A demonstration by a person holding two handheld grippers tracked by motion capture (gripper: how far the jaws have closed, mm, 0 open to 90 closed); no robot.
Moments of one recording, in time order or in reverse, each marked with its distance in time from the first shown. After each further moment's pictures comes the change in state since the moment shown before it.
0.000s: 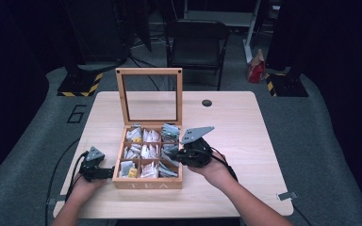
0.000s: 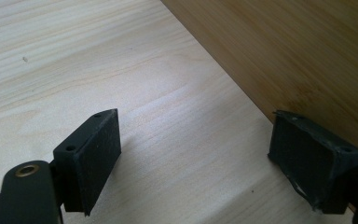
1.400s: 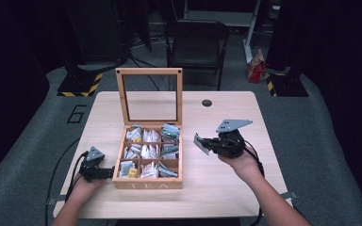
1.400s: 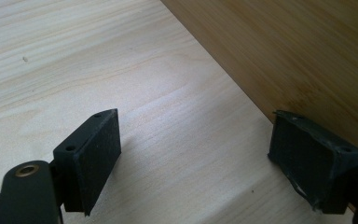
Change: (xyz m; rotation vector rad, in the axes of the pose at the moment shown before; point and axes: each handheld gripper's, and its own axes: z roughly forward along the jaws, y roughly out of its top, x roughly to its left) left arm 0.000 0.000 0.000 0.001 0.000 0.001; right arm -0.049 -0.033 -0.067 -0.040 -0.195 0.109
